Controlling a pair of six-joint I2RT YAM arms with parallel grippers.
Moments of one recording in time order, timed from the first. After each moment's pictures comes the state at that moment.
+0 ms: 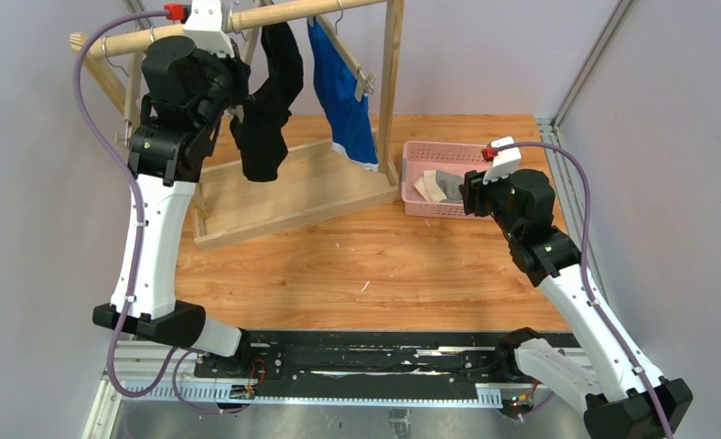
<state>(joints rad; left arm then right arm) -0.24 1.45 2.06 -0.67 -0.14 -0.03 0.35 0.90 0.91 -0.28 0.06 -0.07</state>
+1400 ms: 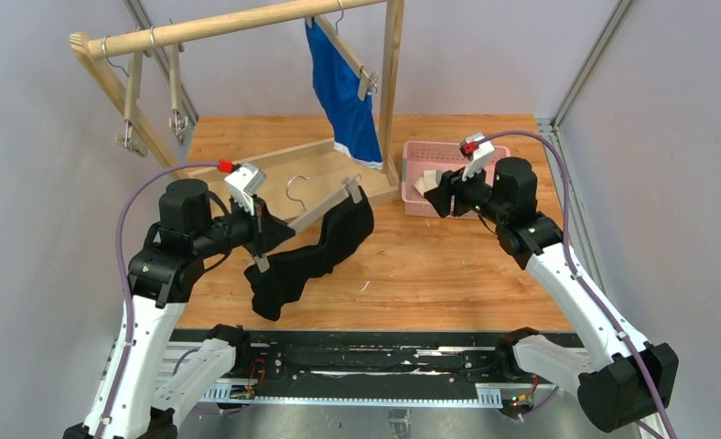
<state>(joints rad) -0.24 0.78 1.15 -0.82 0.52 -0.08 0.35 1.04 0.92 -0.21 -0.26 0.04</state>
